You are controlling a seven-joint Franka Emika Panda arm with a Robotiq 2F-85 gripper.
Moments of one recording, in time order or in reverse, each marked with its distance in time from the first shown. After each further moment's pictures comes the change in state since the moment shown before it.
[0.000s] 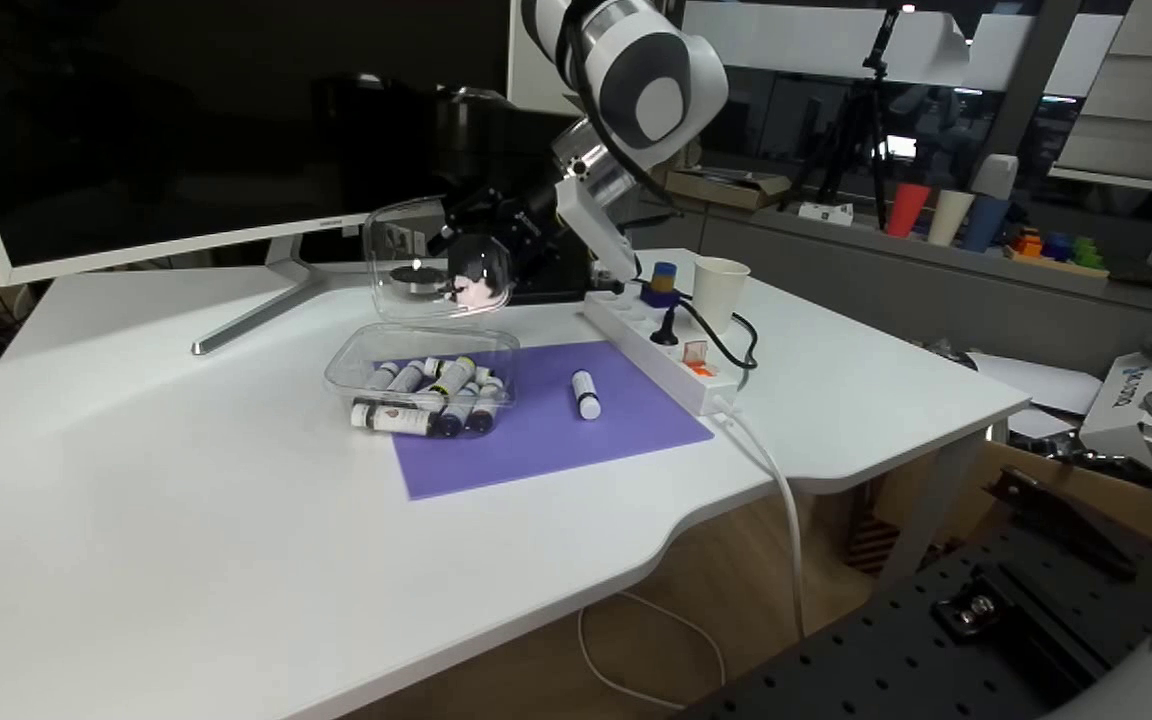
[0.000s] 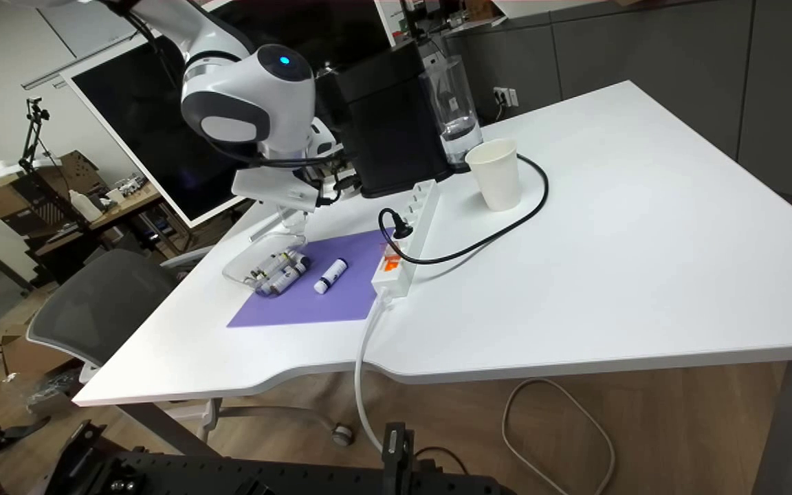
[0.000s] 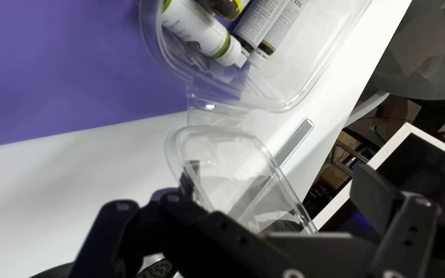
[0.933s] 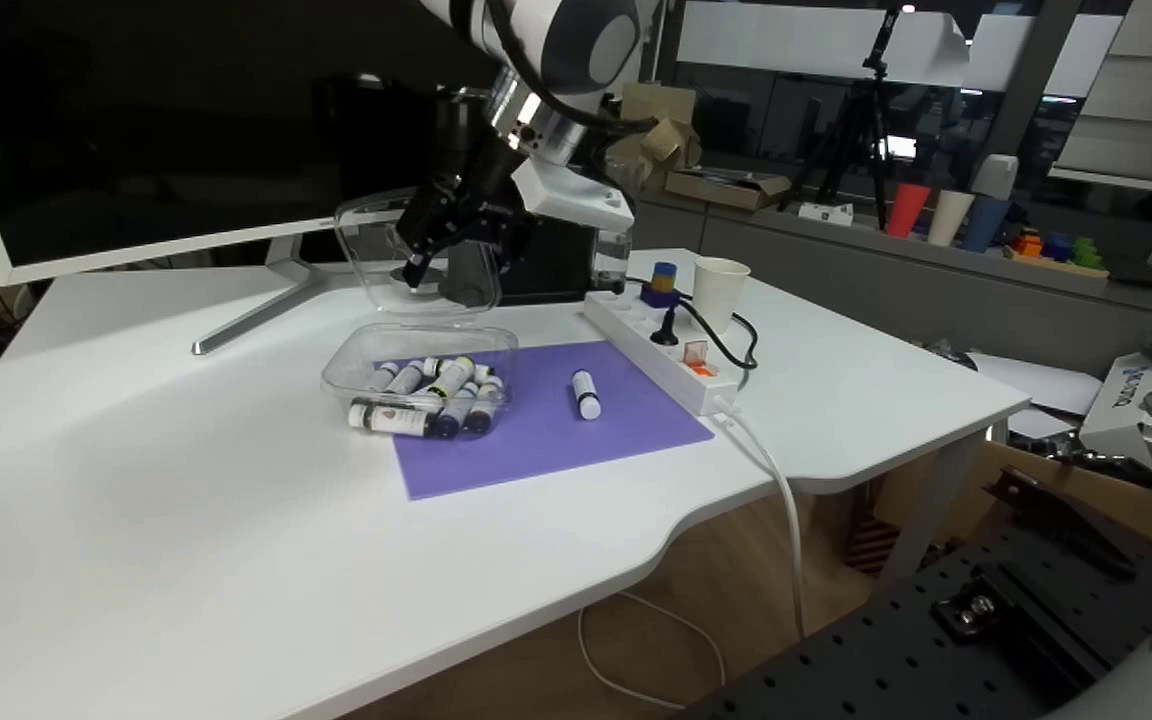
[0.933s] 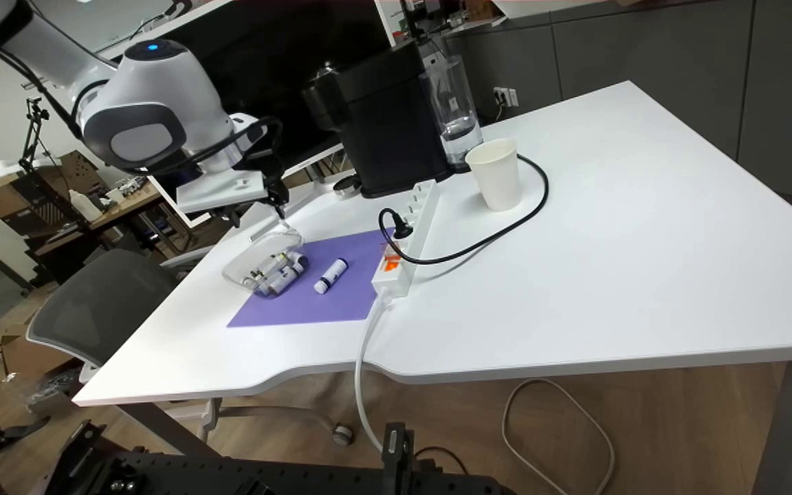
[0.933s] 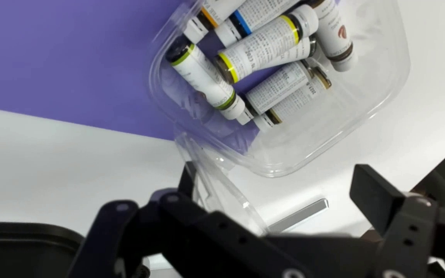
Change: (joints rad) arm 0.264 -0.179 -0.024 -0.230 -0.267 0.424 0.134
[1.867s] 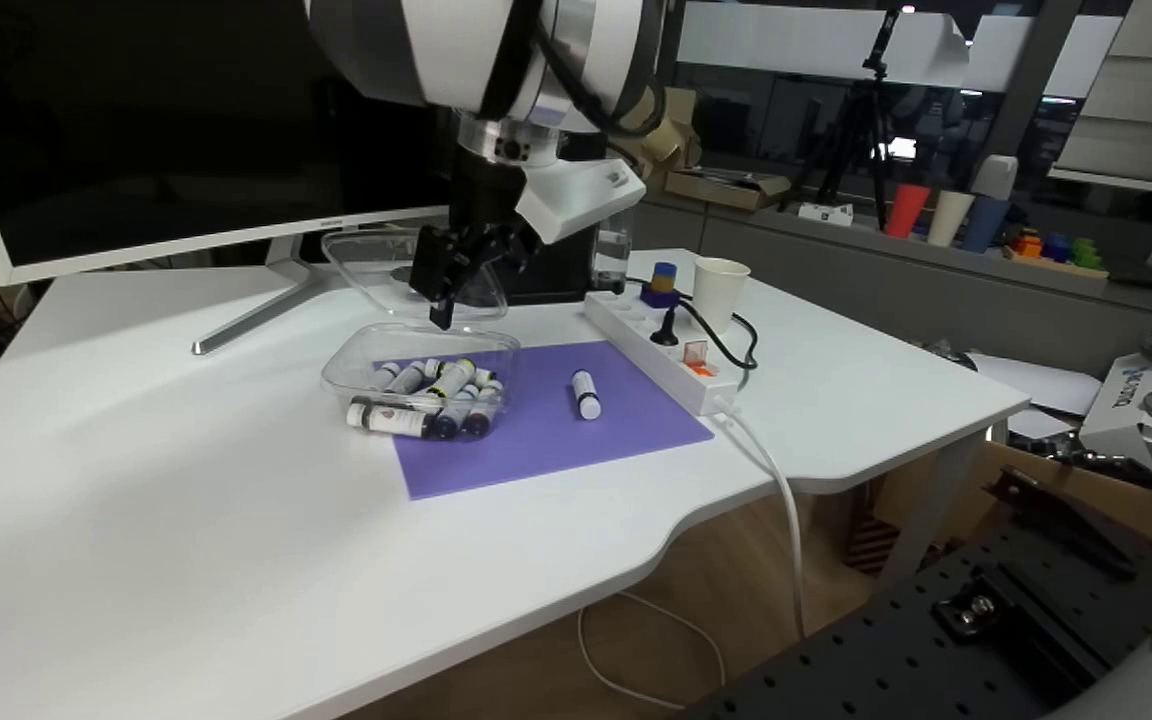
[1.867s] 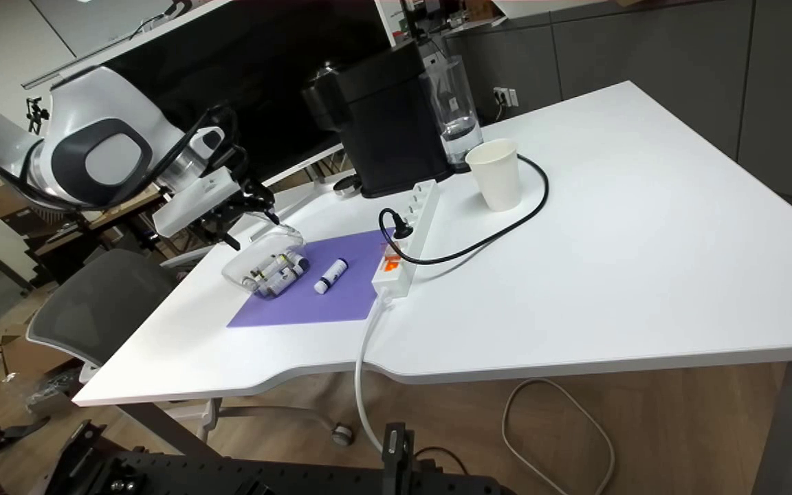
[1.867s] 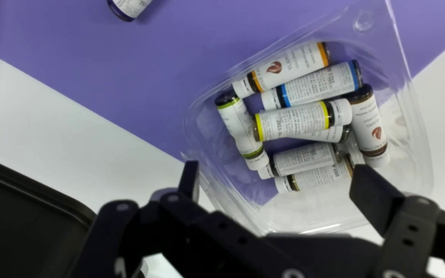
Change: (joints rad) arm 0.450 -0.043 -0.365 -0.205 -0.561 0.239 0.417
